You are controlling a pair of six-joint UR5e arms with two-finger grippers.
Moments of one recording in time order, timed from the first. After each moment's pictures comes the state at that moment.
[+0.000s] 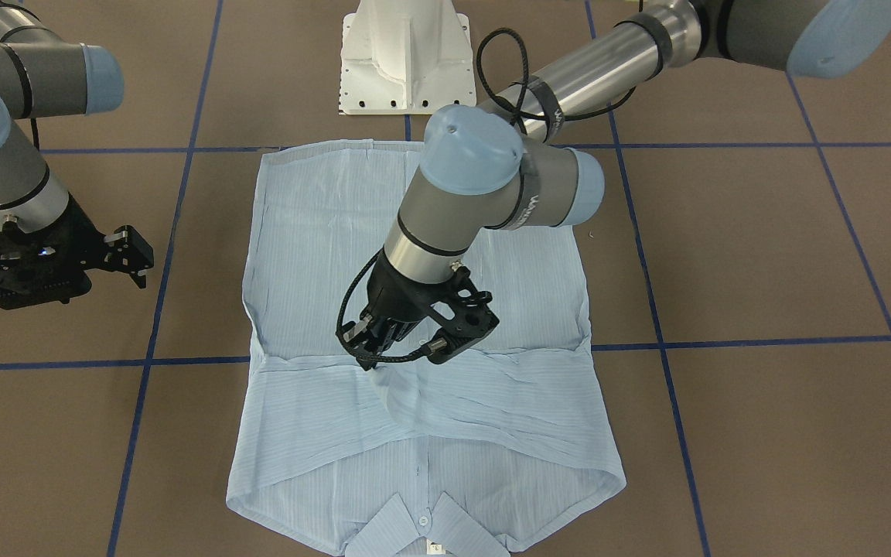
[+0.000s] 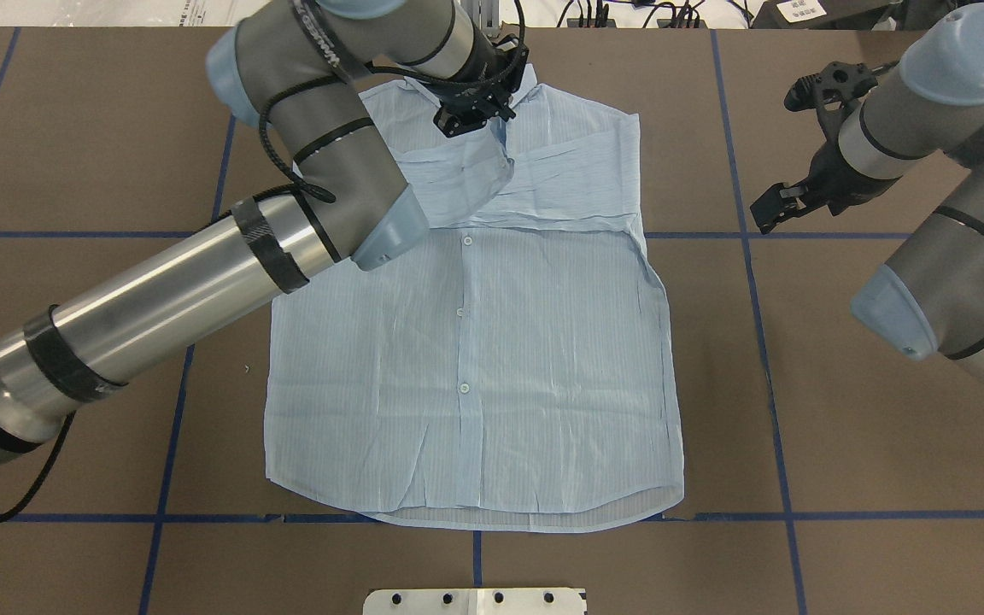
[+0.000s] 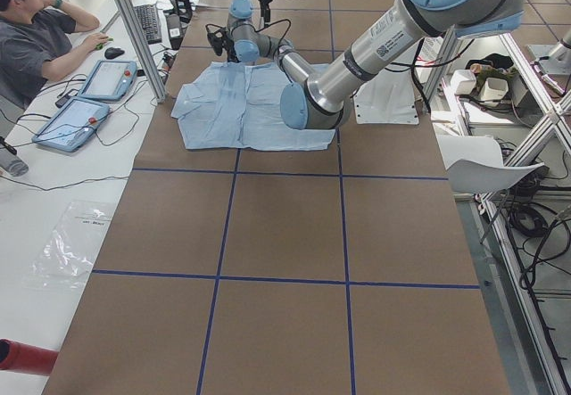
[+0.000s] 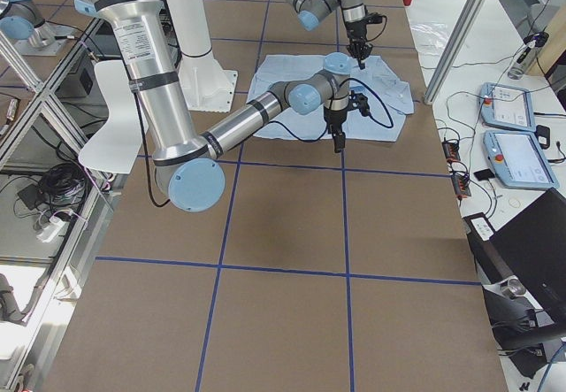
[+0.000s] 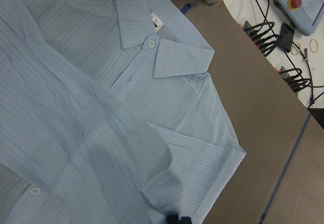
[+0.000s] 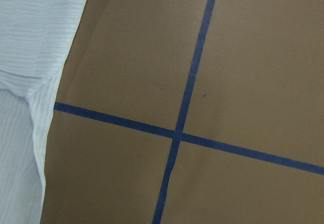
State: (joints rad) left arm -0.70 -2.67 -1.03 -2.21 -1.87 -1.89; right arm 0.94 -1.26 1.81 -1.57 2.06 0.58
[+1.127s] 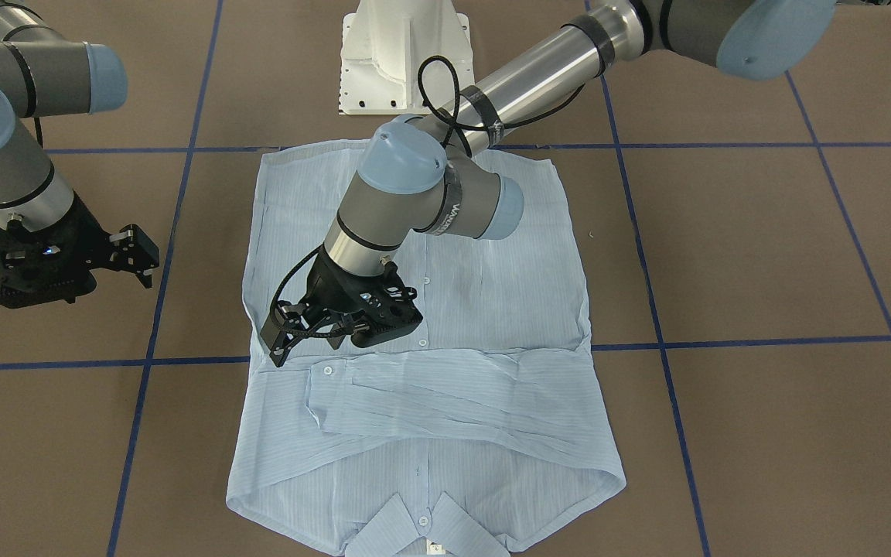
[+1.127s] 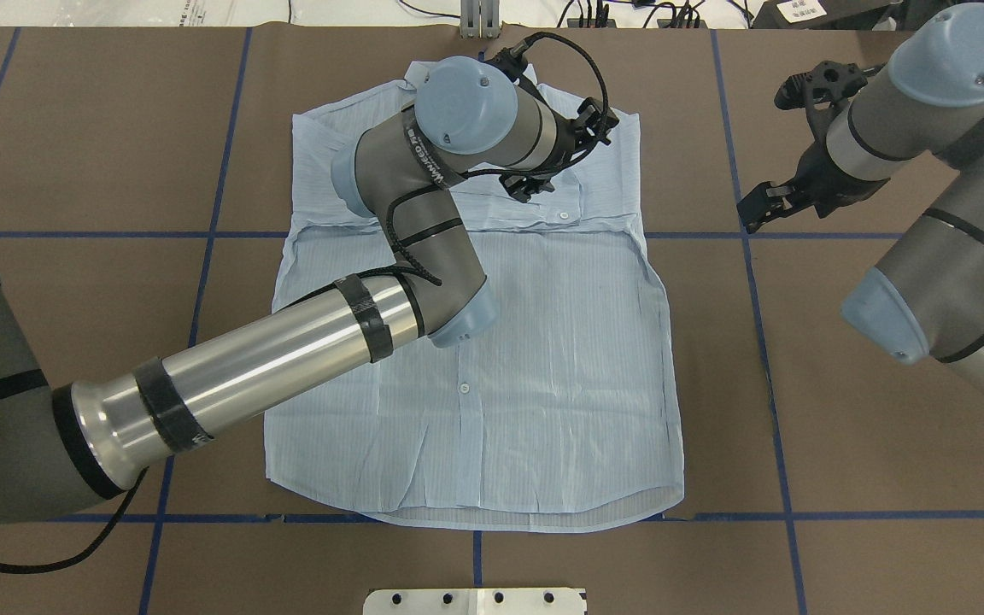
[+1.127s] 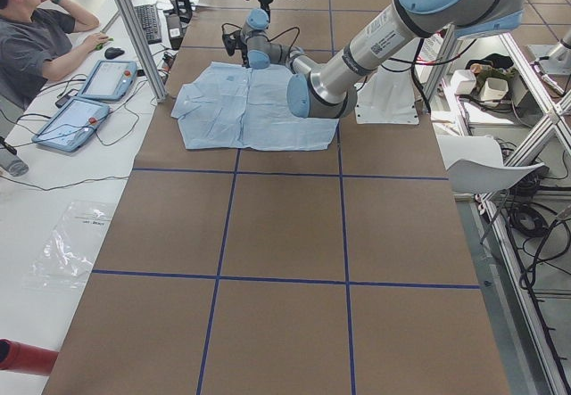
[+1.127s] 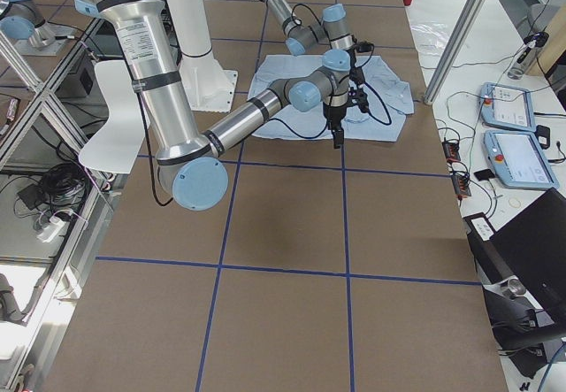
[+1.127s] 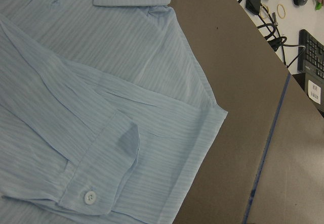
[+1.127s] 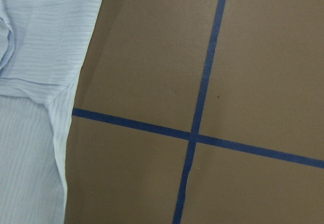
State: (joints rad) left arm -0.62 -2.69 -0.95 -2.39 -1.79 -1.81; right arm 0.91 -1.24 1.83 -1.55 2.06 0.67
